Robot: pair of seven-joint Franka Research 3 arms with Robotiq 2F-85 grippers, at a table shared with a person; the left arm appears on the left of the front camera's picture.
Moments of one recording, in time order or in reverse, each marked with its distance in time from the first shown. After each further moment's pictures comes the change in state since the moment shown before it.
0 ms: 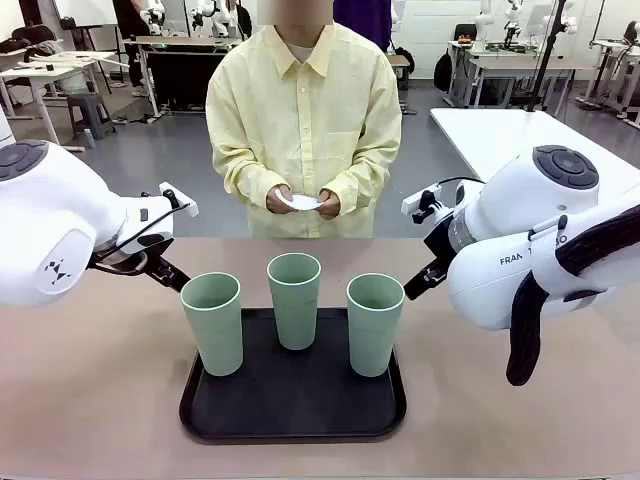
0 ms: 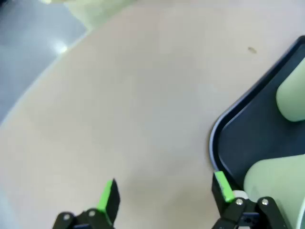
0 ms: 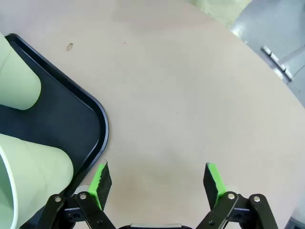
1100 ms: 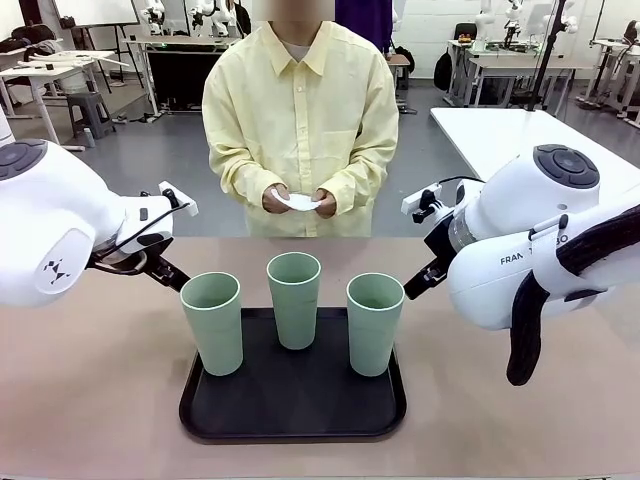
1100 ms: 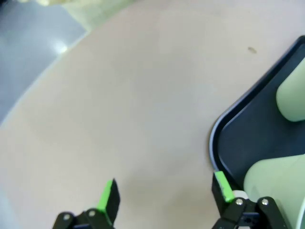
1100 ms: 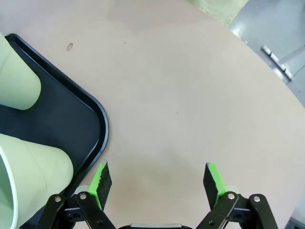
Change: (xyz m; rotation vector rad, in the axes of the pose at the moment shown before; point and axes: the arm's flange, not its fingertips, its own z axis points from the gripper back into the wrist) left arm 0.000 0.000 0.000 0.000 0.000 0.000; right arm 0.000 0.000 0.000 0.000 0.000 0.000
